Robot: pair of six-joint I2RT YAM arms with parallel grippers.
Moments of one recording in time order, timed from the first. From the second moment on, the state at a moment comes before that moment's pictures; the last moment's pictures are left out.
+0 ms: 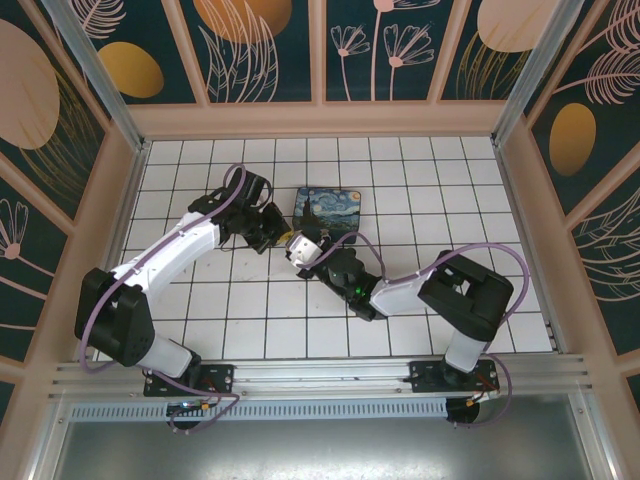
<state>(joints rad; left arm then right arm) -0.49 1.50 1.16 -0.66 0.36 -1.21 1.04 1.73 0.65 1.00 0.24 -0.44</state>
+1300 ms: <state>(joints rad) -0.44 1.46 1.10 -0.68 0.34 -1.18 1.03 1.66 0.58 1.00 0.21 -0.26</state>
